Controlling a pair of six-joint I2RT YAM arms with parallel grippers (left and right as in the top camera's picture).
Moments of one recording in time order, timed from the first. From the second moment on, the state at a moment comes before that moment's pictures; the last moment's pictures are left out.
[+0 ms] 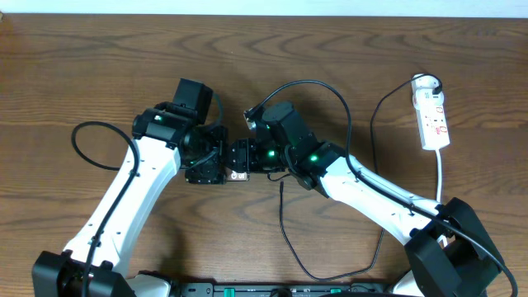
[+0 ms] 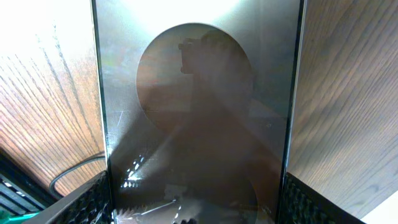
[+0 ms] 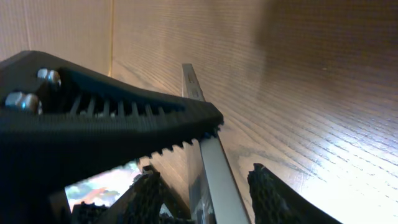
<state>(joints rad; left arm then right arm) -0.29 1.48 1.20 -1.07 0.27 -1.80 0.73 1.69 1.06 -0.07 -0.57 0.86</state>
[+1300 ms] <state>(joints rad) -0.30 1.48 1.20 -1.07 0.29 -1.82 0.73 1.69 1.06 -0.07 -0.57 0.86</state>
